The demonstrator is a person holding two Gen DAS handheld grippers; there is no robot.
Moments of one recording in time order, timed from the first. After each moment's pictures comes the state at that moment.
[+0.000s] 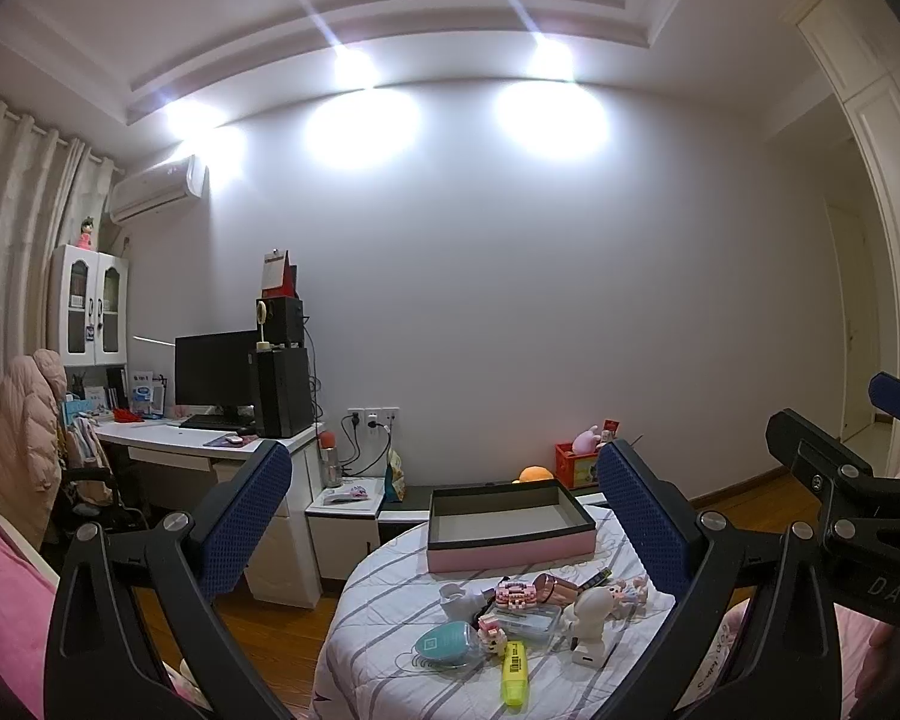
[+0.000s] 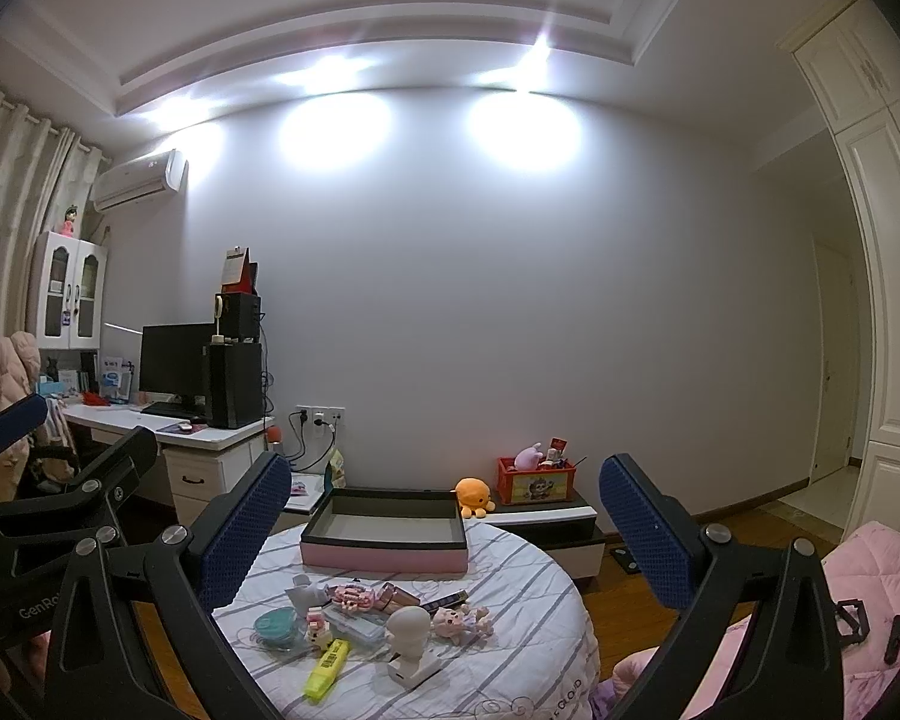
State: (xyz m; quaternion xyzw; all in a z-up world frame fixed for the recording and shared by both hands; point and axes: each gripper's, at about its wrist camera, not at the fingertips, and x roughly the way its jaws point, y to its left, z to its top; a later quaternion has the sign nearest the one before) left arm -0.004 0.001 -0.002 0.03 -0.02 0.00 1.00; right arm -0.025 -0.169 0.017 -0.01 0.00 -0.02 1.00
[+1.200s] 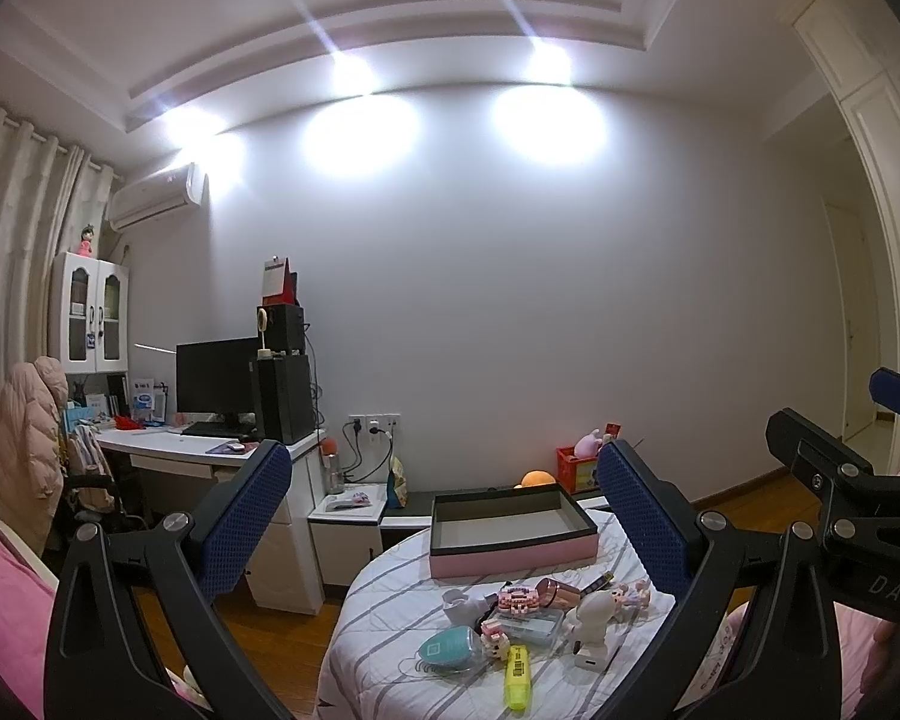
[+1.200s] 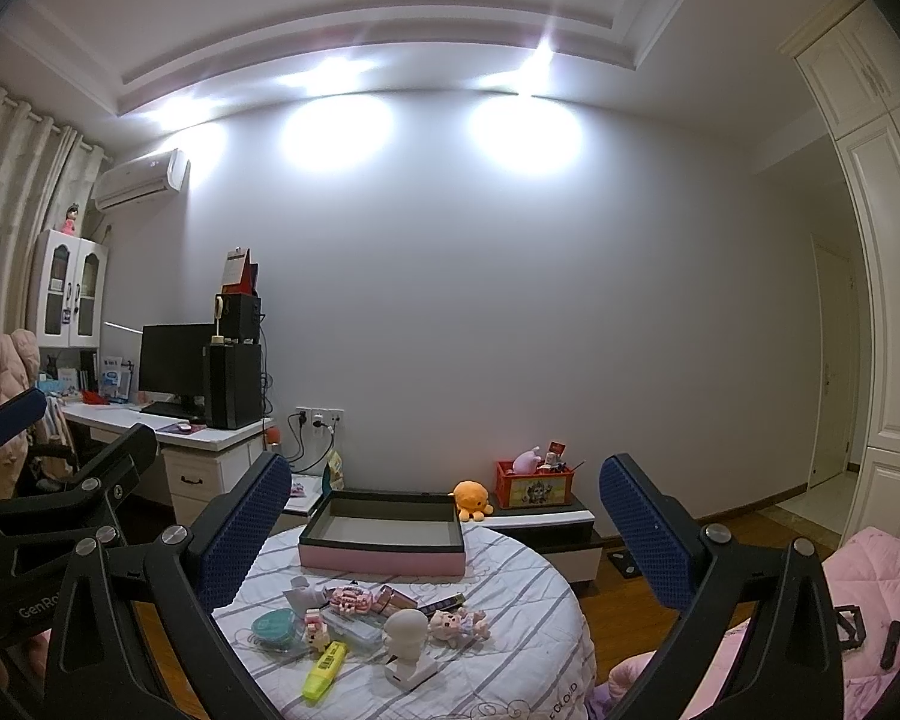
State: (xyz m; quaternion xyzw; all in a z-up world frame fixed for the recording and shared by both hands) left arm -0.004 -0.001 0.003 0.03 -0.02 0.00 1.00; right arm -0.024 -0.172 0.016 -0.01 0.00 -0.02 1.00
